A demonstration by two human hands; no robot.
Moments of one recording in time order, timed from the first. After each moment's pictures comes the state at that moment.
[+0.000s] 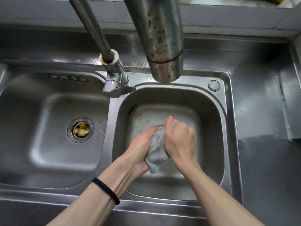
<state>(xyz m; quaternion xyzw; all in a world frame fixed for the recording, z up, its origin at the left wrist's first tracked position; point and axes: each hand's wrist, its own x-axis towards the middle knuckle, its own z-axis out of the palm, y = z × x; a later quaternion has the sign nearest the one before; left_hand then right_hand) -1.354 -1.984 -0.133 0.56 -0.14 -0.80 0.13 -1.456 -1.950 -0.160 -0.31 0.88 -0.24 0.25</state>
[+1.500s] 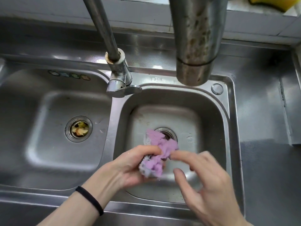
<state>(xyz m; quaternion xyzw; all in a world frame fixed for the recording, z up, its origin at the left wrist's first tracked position) -1.318 -1.983 -0.129 0.46 -0.04 -0.89 -0.02 -1.471 -1.854 -0.097 -0.59 0.71 -0.33 0.20</state>
